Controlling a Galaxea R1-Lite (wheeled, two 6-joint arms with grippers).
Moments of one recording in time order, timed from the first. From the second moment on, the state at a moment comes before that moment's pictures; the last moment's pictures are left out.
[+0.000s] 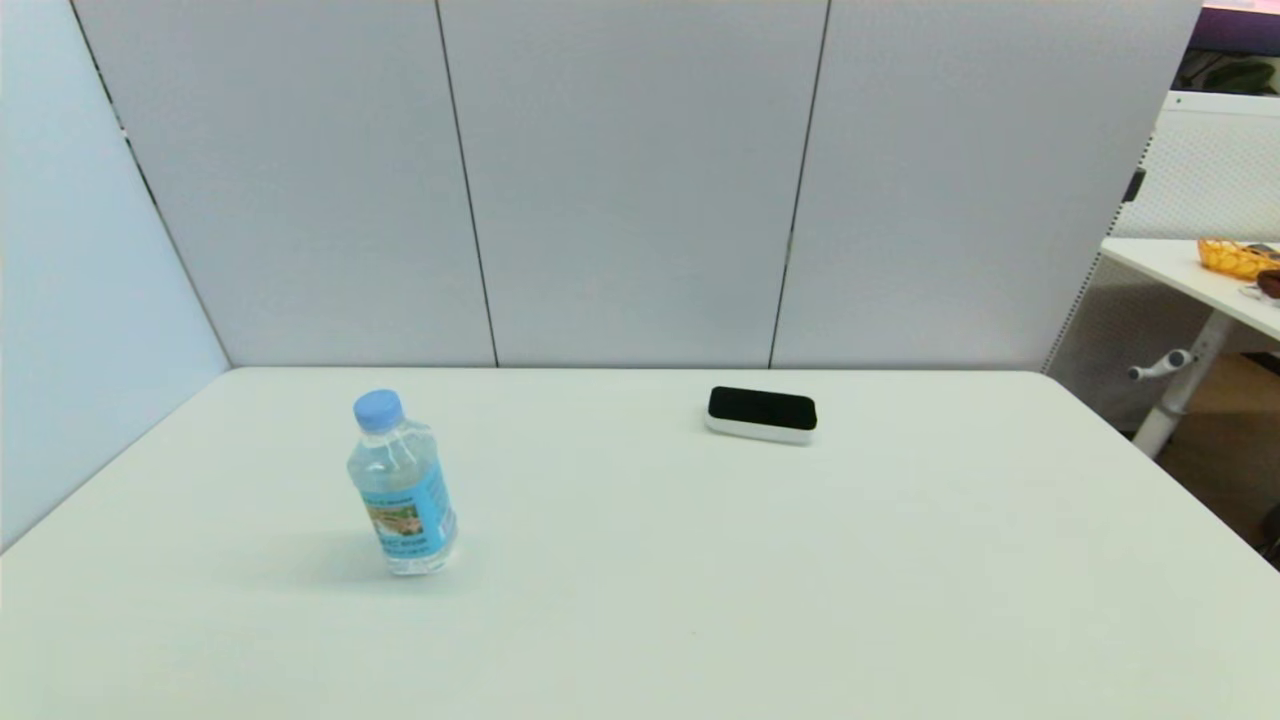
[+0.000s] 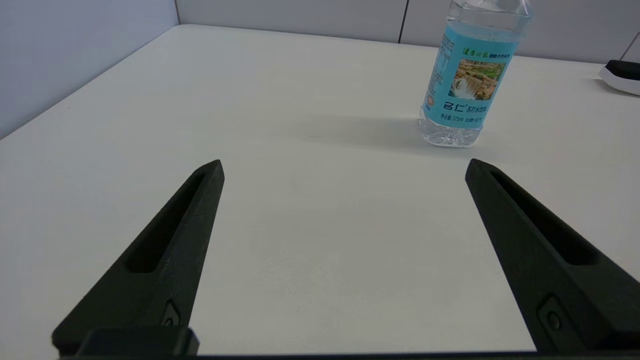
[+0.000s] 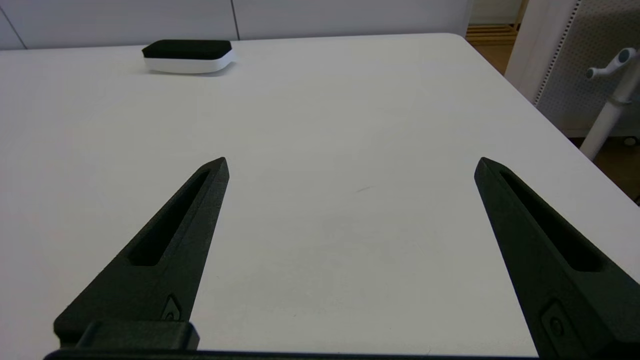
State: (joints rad) left arm 0.00 0.00 0.00 -0.01 0.03 -0.05; right arm -0.01 0.00 0.00 0.00 -0.02 0.03
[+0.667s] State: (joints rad) left arm 0.00 0.00 0.00 -0.01 0.03 -0.06; right arm -0.01 0.00 0.00 0.00 -0.02 0.03
